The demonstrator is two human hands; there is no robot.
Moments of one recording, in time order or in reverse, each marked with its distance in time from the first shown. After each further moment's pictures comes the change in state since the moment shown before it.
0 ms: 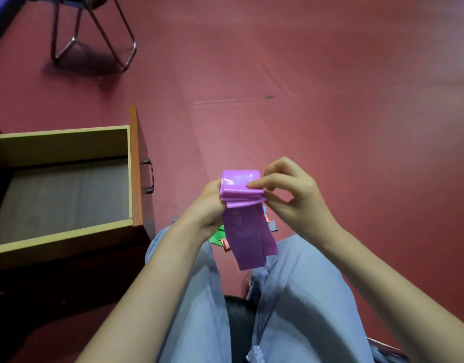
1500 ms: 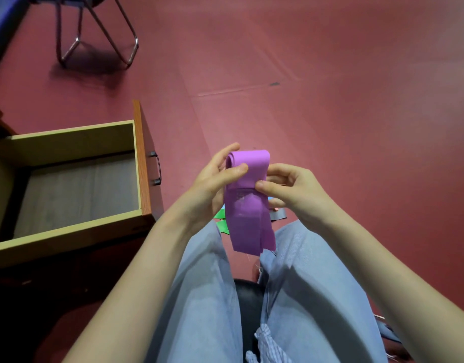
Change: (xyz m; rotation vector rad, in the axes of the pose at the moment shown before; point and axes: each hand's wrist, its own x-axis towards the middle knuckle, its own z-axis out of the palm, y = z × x) left_hand -0.023 0.008 -0.007 -0.100 -0.162 0.132; right_hand -0.010 -0.013 0.002 0.731 -0.086 0.772
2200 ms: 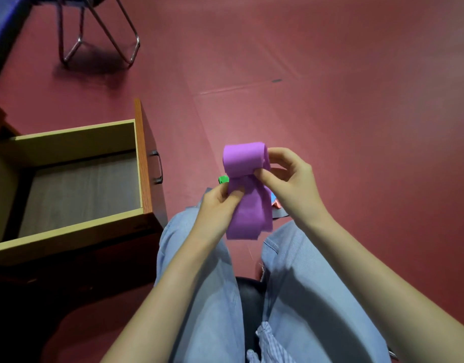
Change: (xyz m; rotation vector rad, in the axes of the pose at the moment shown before) left_hand -0.006 -0.041 0.010 0.298 0.365 0.042; right_hand 0.007 0.008 0.012 -0.151 0.226 -0.342
